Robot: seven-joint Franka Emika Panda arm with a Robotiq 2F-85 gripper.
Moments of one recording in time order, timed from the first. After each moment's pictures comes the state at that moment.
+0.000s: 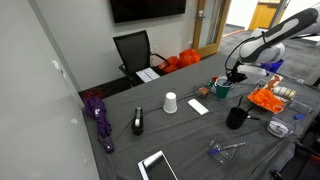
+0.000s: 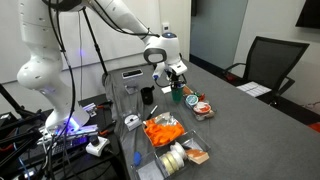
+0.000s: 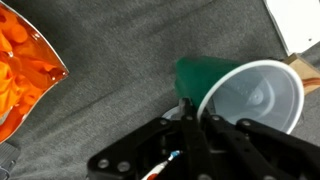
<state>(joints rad) -0.12 0.40 -0.12 -2.09 0.29 2.61 0.22</state>
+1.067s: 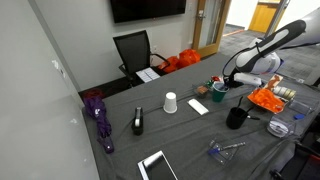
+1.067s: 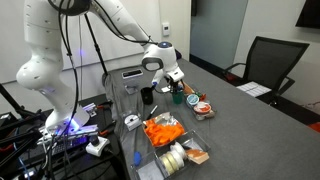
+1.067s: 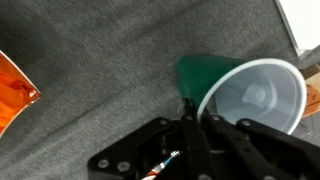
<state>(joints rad) -0.15 0.47 -0.06 -2.13 0.37 2.79 0.19</state>
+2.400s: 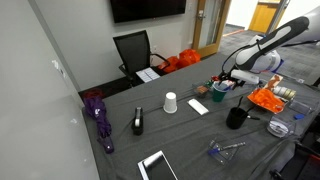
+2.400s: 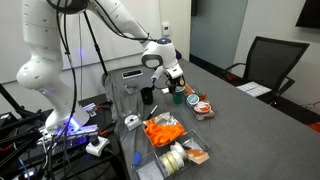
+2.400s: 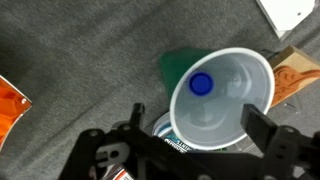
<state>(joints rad) -0.13 0.44 -0.05 -2.13 0.37 2.80 0.32</state>
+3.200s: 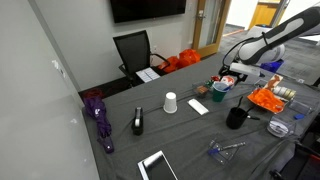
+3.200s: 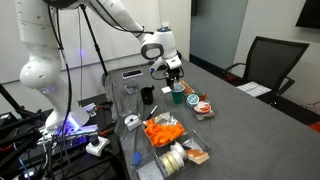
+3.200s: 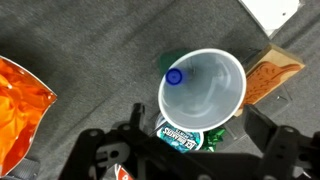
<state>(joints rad) -0.02 0.35 -0.16 -2.13 0.20 2.66 0.56</state>
